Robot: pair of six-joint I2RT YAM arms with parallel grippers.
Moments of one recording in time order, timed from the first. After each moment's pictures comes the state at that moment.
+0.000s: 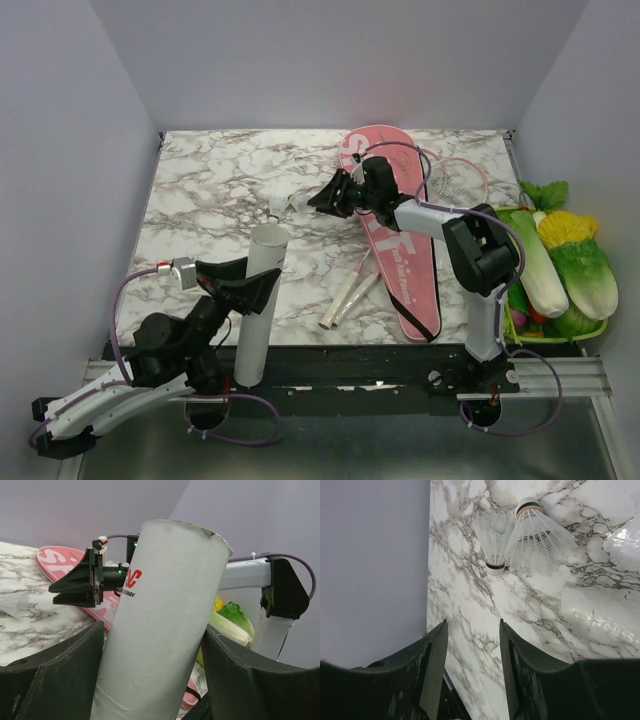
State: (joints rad) left arm -1.11 0.03 0.33 0.02 -0.46 -0.45; right arm 0.52 2.01 1.29 0.29 -0.52 0.92
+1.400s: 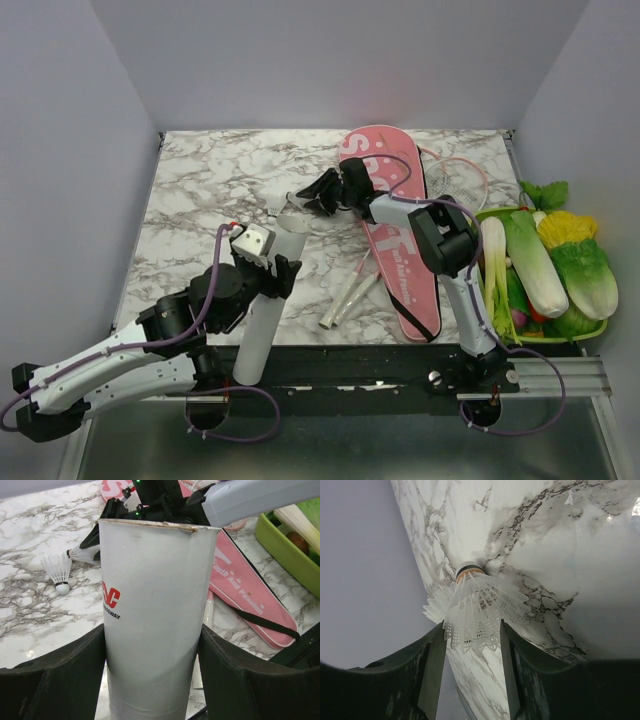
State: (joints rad) left arm -1.12 0.61 0.76 -0.39 -0.55 -0.26; right arm 0.55 2.36 1.62 0.24 -0.35 1.26
